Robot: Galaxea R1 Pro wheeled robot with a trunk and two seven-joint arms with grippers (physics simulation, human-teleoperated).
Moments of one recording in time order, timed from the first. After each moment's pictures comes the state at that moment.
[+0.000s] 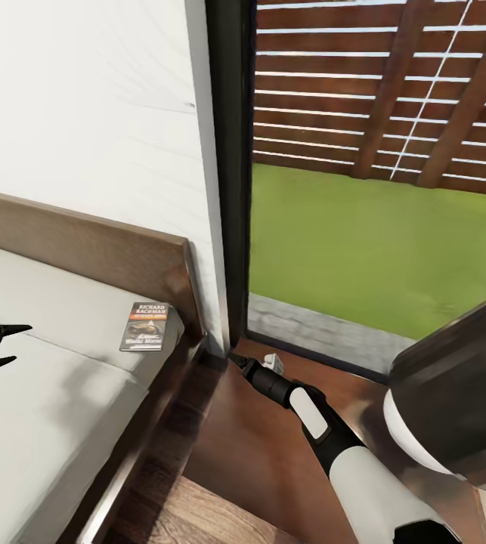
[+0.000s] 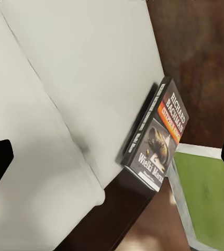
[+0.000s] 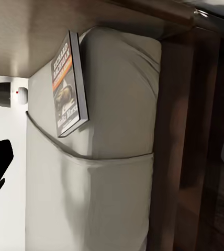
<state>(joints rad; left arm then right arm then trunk) -1.19 0.76 0.47 -0.06 0.19 0.84 -0.75 -0.73 0.17 0.11 -0.60 -0.80 0.40 0.41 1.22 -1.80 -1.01</state>
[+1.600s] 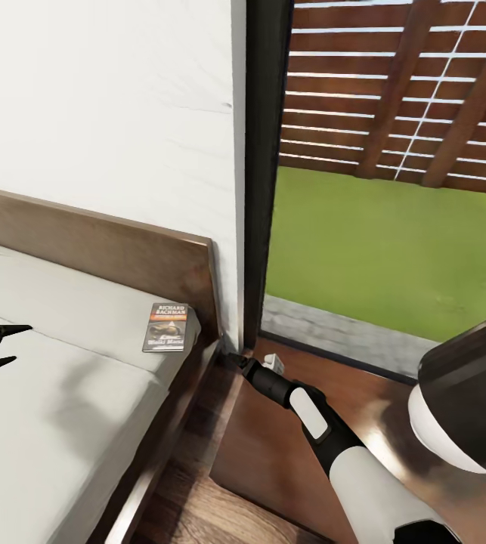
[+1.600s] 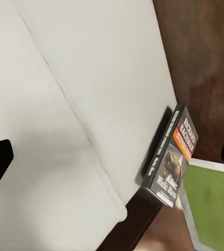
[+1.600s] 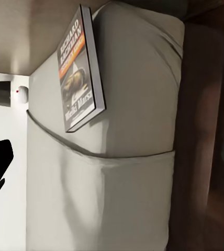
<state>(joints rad) -1.18 0.76 0.47 -0.06 0.19 0.84 -0.75 -0.73 0.17 0.11 -0.60 -0.80 0.40 0.41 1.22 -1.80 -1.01</state>
